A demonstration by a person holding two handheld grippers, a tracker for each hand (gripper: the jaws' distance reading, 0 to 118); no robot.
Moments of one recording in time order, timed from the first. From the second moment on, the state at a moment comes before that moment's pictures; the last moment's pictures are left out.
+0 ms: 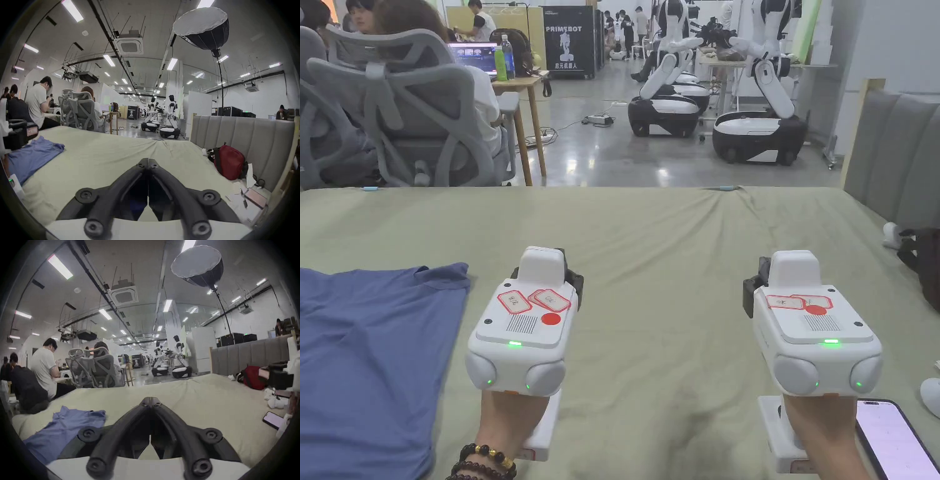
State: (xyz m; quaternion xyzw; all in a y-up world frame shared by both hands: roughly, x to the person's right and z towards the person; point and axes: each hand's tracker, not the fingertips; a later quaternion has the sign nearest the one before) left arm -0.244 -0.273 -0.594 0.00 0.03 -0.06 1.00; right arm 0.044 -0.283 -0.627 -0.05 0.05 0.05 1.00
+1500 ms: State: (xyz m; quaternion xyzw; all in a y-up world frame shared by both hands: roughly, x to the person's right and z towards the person) left arm -0.499 -0.249 -0.583 -0.19 0.17 0.01 0.97; right arm -0.229 -0.280 -0.620 -0.03 0.32 0.07 0.94
